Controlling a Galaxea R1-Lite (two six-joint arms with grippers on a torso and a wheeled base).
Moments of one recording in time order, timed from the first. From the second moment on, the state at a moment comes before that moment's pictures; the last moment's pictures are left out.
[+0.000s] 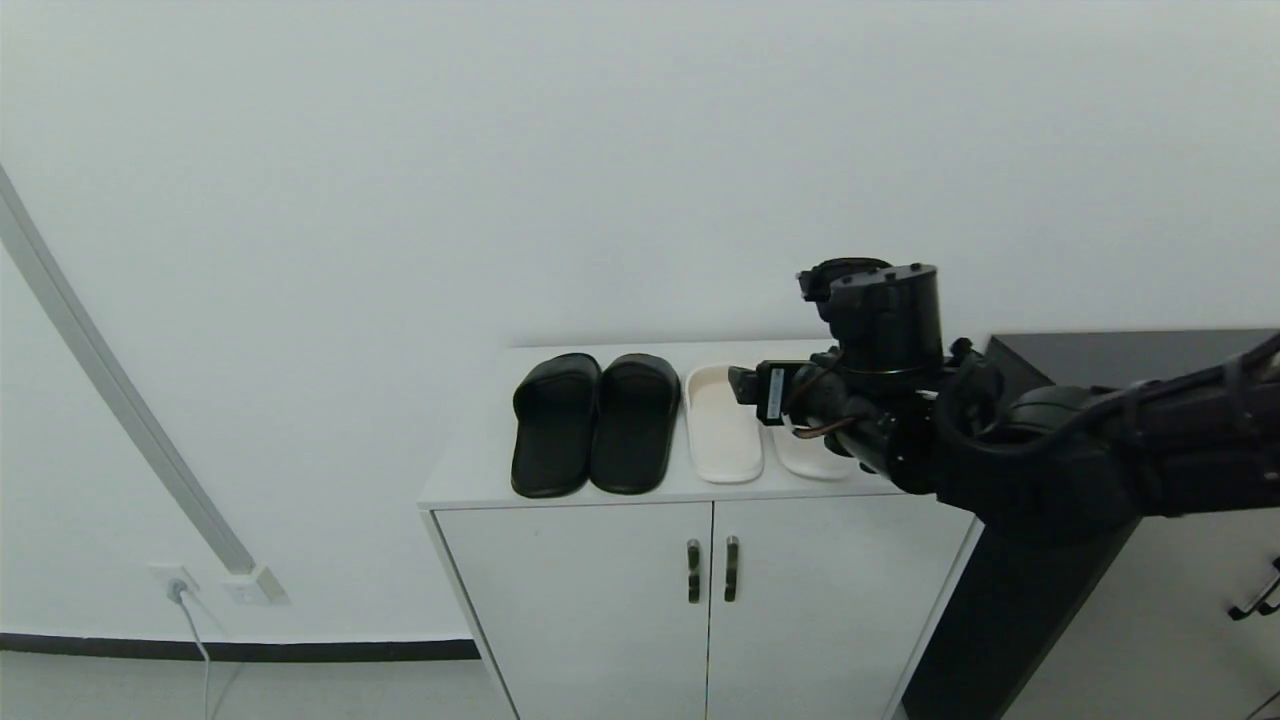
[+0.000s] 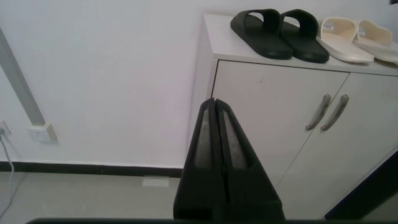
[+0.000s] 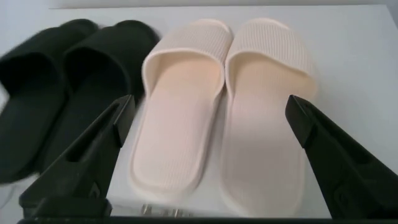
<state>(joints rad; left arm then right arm) 0.00 0.00 0.00 0.00 0.05 -0.11 0.70 1.94 -1.27 -0.42 -0.47 0.27</state>
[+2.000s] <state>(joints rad) 0.00 0.00 0.00 0.00 0.05 -0.11 0.58 2.33 -1.77 -0.34 -0.51 0.13</state>
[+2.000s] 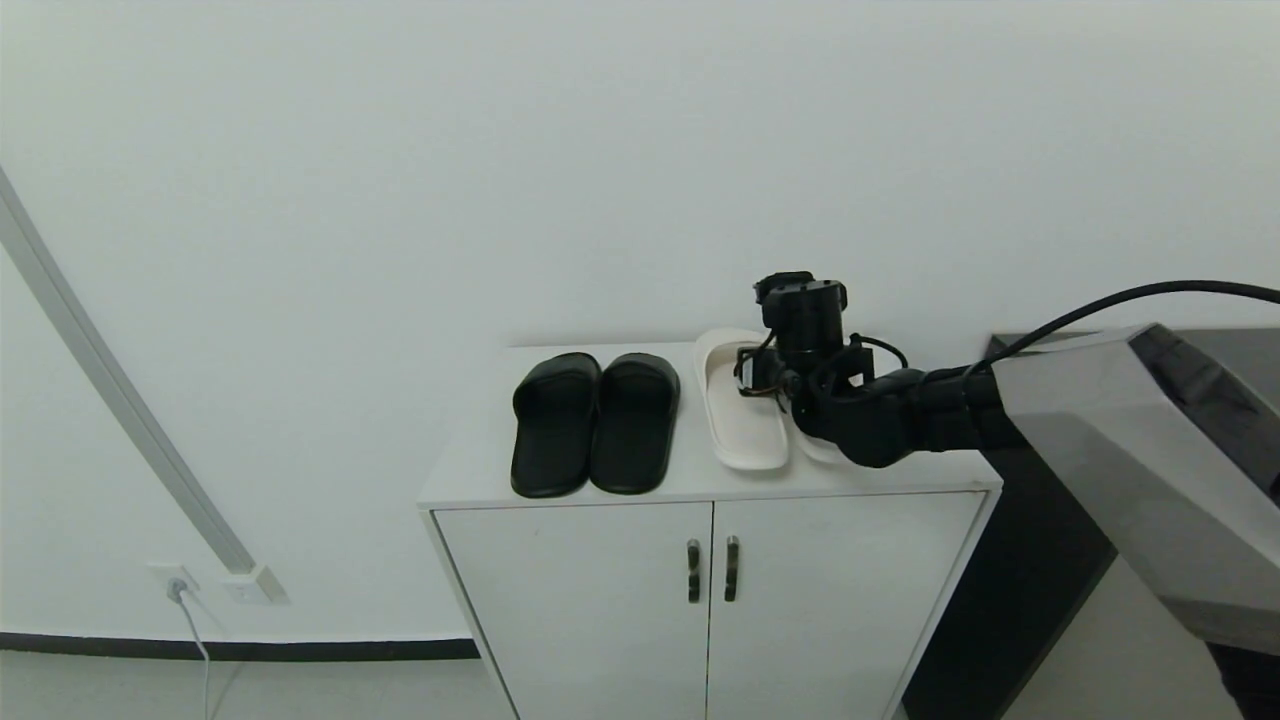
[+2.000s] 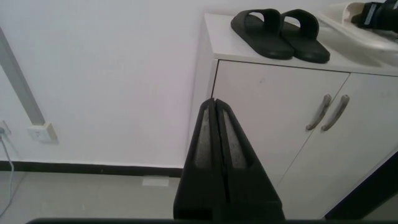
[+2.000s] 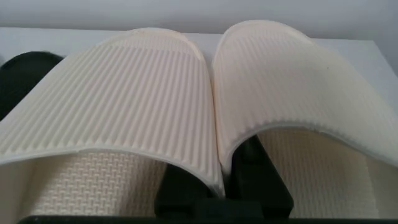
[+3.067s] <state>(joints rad) 0.00 0.00 0.00 0.00 0.05 -0.11 0.67 1.56 -0.69 -0.61 0.33 -0.03</state>
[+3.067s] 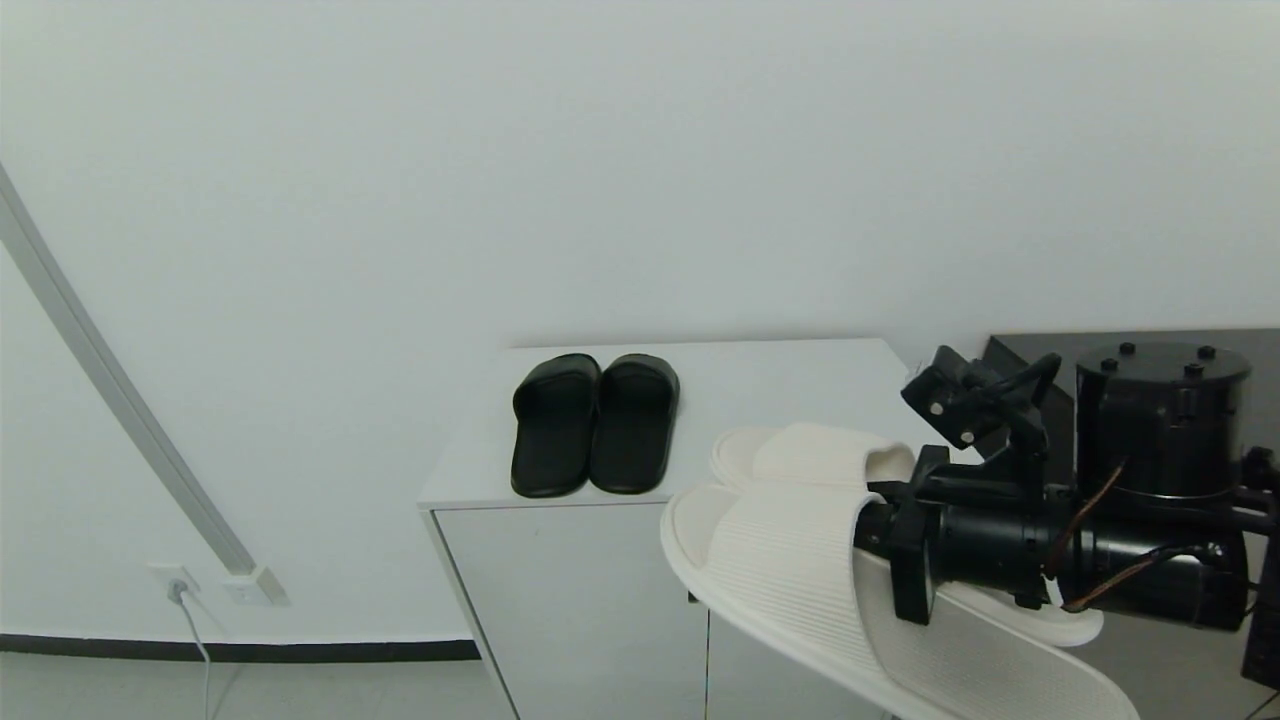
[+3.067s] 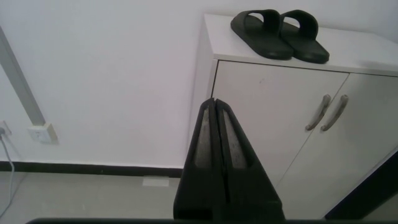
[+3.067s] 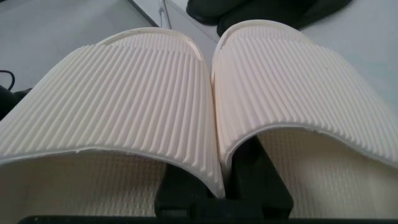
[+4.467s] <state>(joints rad) 0.00 0.00 0.00 0.00 0.05 -0.11 0.67 1.52 -0.61 -0.62 0.34 -0.07</state>
